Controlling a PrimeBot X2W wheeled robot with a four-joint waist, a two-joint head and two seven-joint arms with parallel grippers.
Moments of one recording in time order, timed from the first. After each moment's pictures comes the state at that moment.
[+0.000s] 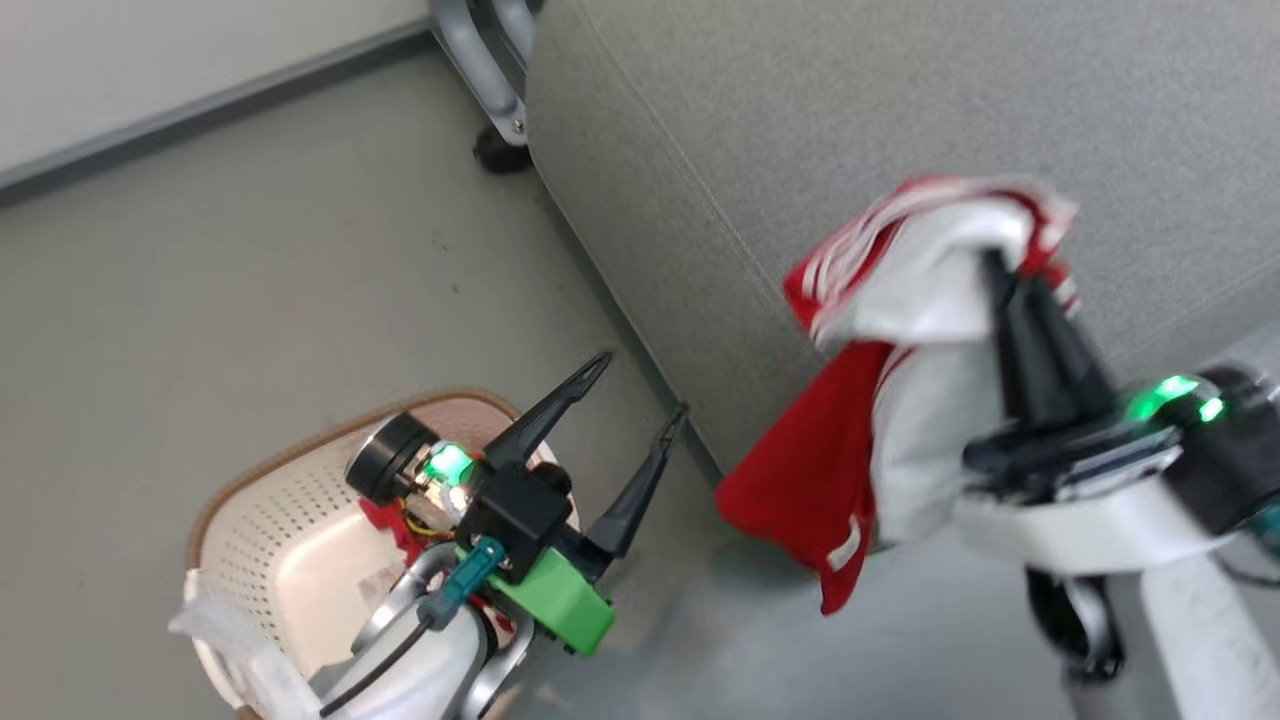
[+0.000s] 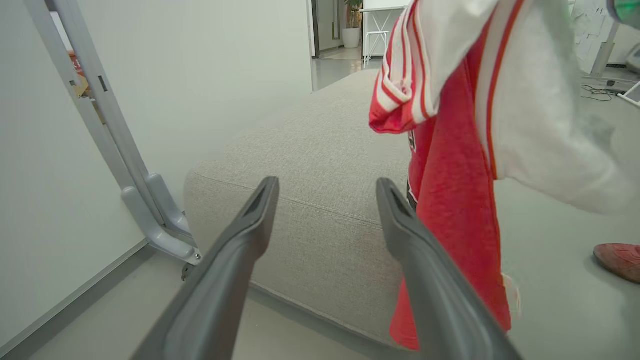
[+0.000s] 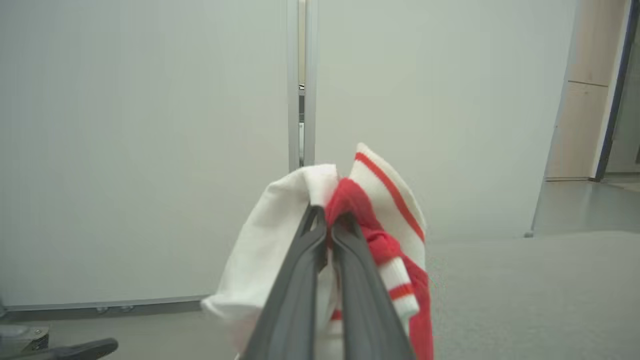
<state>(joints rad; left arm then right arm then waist) -0.38 0.26 -0.70 0.10 -0.23 -0.04 -0.18 -0.15 -0.11 0.15 -0.22 0.17 0.13 -0.26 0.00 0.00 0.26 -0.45</state>
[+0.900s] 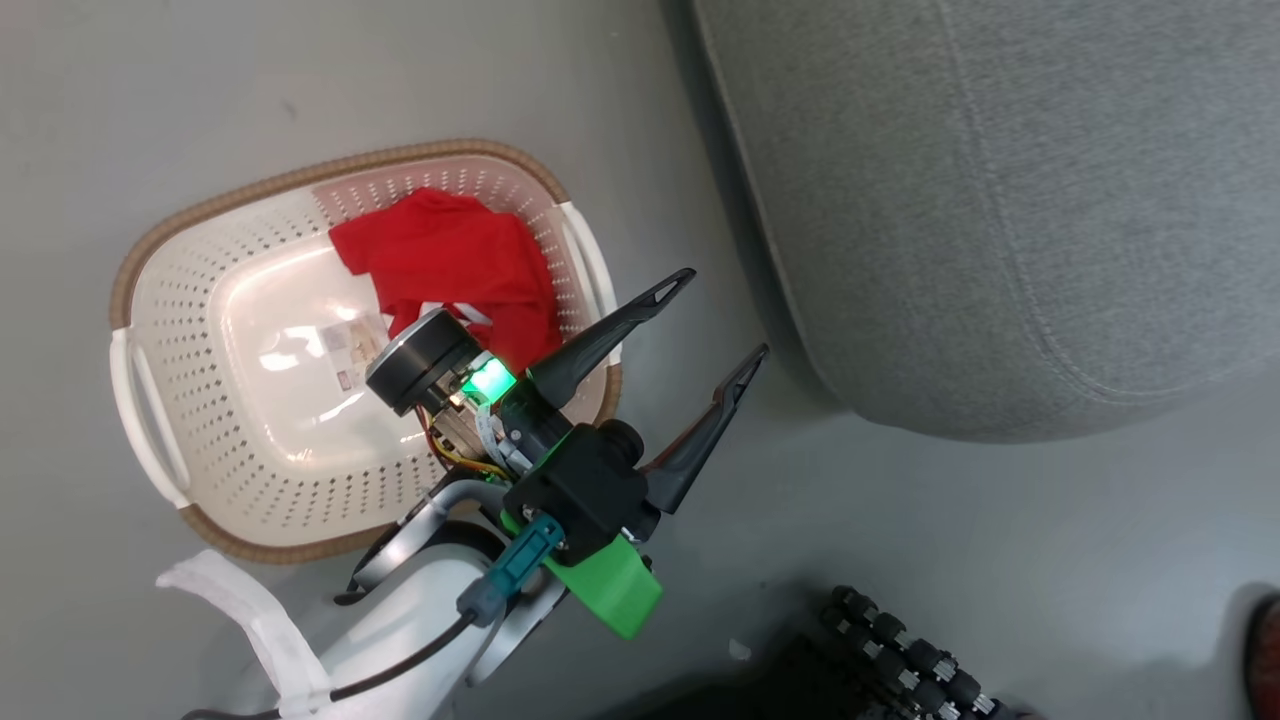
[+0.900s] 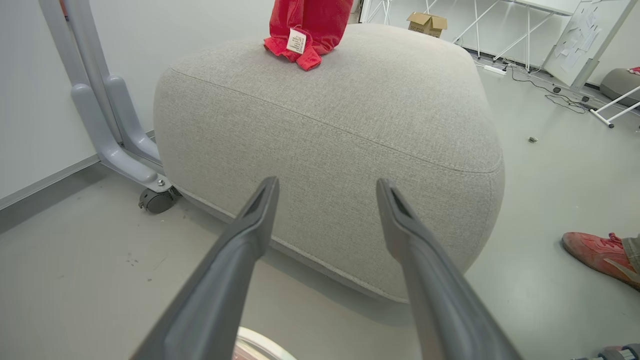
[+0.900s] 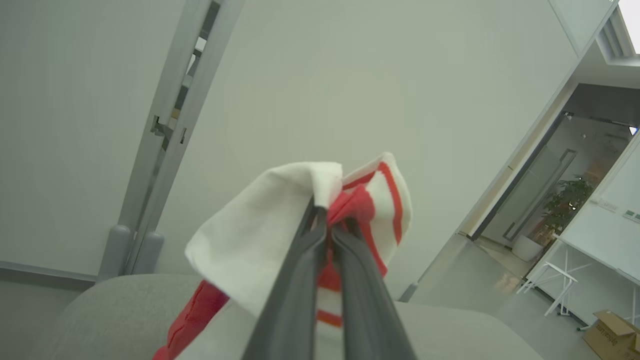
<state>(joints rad) -0.53 0.31 -0.78 -0.12 -0.17 -0.07 -0.02 -0.97 -0.53 -0.16 0.28 0.17 0.13 -0.26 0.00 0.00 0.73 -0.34</state>
